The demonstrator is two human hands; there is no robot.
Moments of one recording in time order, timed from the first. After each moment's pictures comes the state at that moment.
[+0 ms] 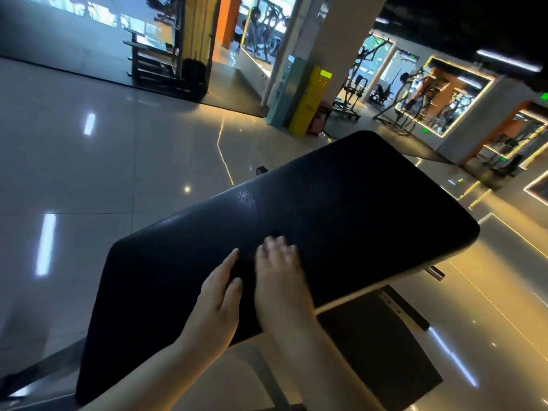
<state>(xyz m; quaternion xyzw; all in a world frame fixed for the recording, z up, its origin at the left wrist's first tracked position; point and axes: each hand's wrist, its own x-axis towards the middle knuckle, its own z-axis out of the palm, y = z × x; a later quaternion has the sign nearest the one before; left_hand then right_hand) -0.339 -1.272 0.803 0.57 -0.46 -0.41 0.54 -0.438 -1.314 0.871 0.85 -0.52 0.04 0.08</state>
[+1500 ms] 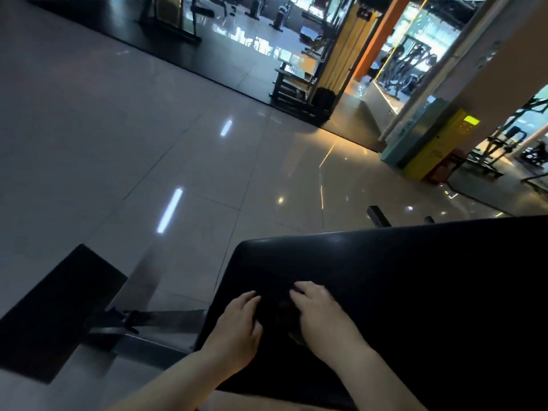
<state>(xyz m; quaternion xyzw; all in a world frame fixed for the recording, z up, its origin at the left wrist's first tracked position) -0.213 -1.239 0.699 0.78 -0.42 -0.32 0.35 -0.336 -1.351 0.810 0.94 -0.32 -0.14 -0.04</state>
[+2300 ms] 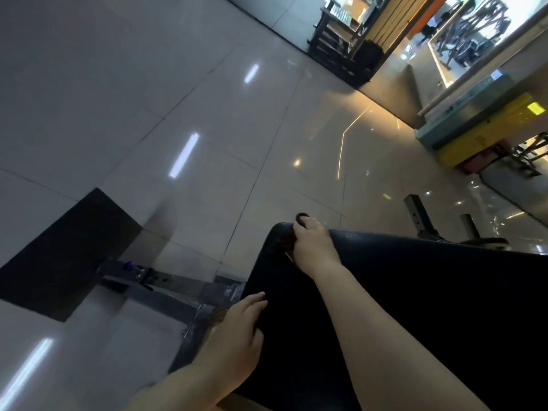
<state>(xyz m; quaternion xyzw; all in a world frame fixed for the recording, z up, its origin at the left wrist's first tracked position) -0.167 -1.202 0.660 0.74 -0.36 -0.39 0.41 -0.164 -1.425 0.722 0.93 -0.35 -0.11 -0.07</state>
